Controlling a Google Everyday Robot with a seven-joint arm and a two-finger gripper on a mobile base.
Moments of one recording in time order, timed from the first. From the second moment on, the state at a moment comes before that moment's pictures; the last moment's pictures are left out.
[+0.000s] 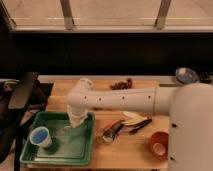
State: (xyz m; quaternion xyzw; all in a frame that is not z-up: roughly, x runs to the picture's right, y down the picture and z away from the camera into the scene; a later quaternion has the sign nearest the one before) arm -0.158 0.167 0.735 -0.28 -0.24 -0.23 0.90
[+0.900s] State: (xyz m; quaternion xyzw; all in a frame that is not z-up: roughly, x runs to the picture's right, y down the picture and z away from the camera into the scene) arm 0.005 0.146 0.696 -0.29 -0.20 -0.13 0.93
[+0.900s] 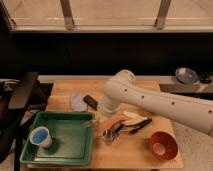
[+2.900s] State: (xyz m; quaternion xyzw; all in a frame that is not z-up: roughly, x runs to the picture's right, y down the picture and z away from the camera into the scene) arm 0.223 0.196 0.702 -0.34 -0.07 0.10 0.93
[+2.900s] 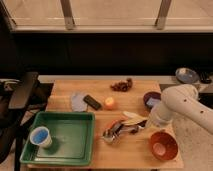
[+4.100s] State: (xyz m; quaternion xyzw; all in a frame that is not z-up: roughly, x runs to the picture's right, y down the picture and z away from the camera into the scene) arm 0.344 0.234 0.700 -0.37 0.00 0.23 0.90
